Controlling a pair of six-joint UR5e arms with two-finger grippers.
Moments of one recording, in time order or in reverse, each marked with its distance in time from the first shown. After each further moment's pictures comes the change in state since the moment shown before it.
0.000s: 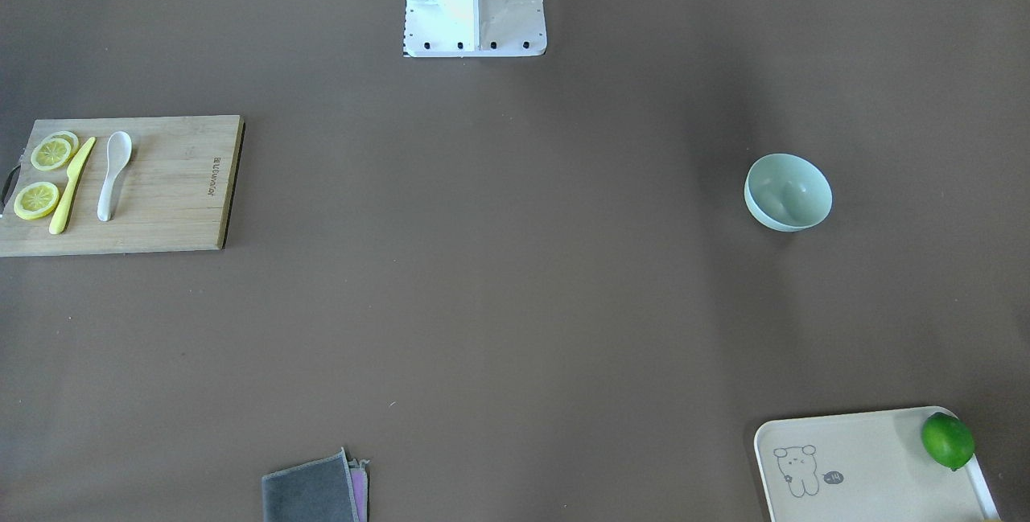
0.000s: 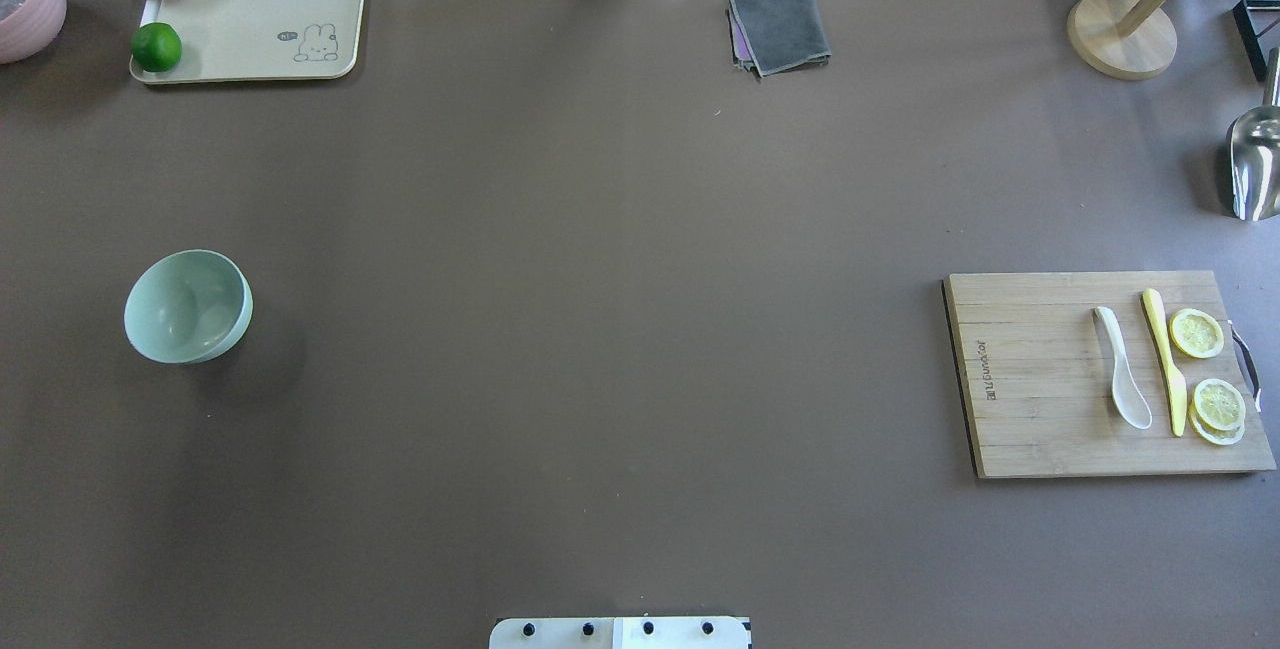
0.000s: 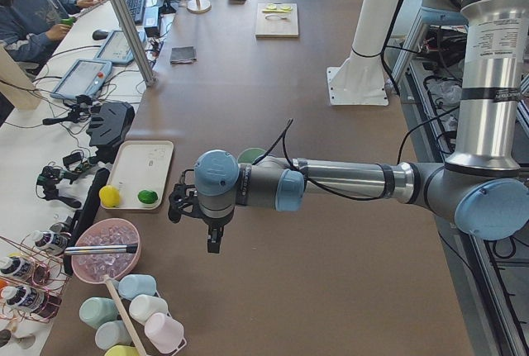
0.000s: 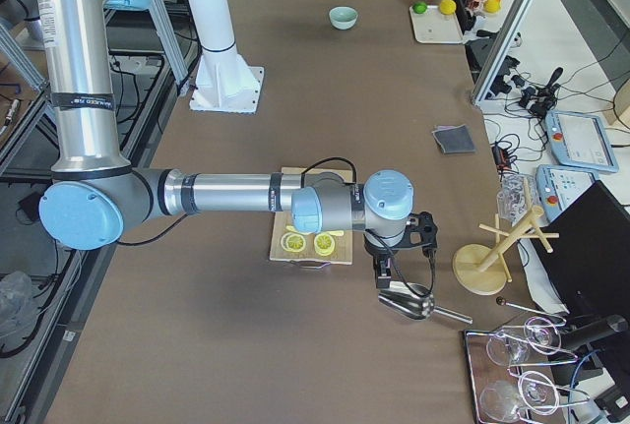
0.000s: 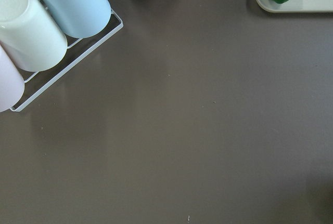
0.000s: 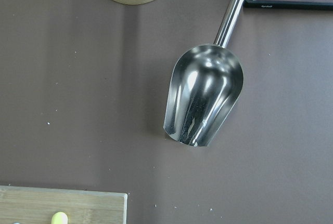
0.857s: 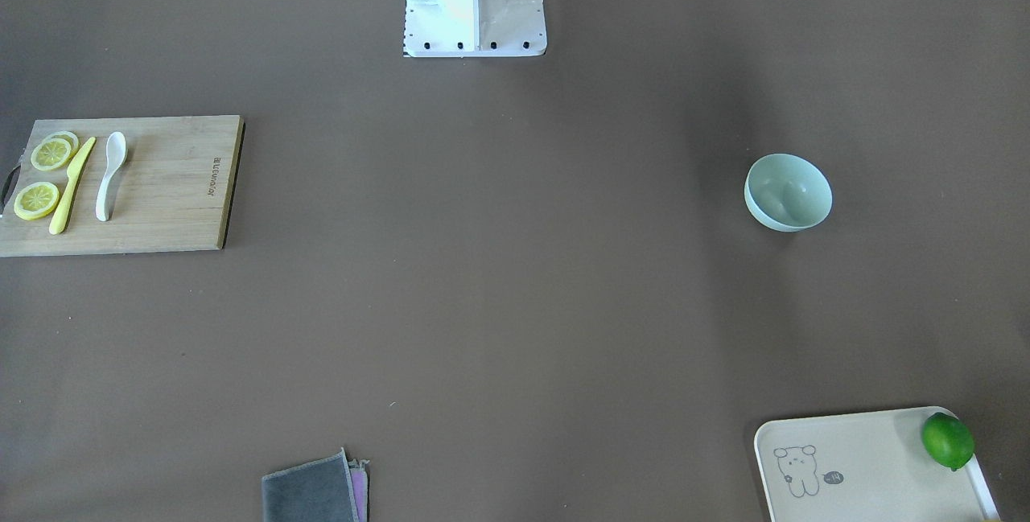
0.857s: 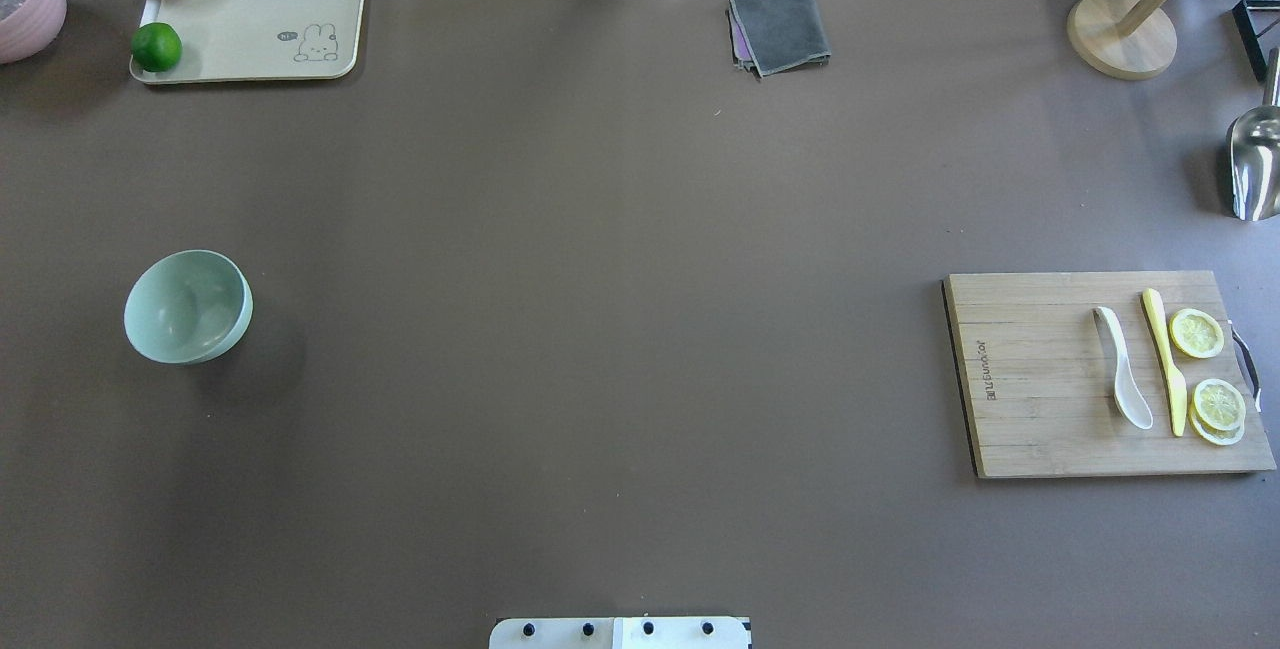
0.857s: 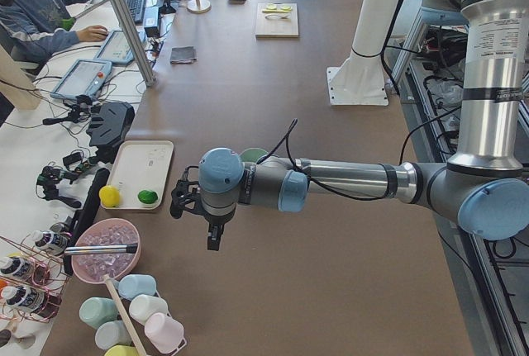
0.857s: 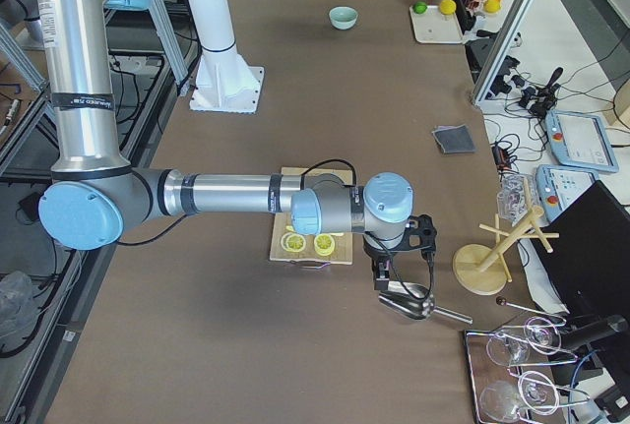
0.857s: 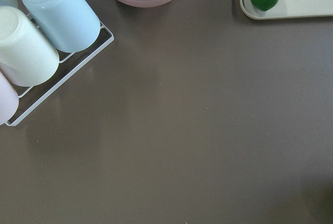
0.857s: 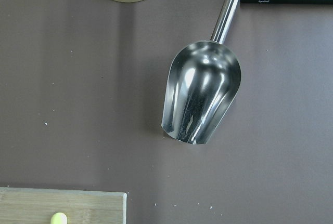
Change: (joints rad) left arm 0.005 0.016 -0.006 -0.044 -0.002 -0.003; right arm 0.000 -0.003 -0.004 0.000 0.005 0.013
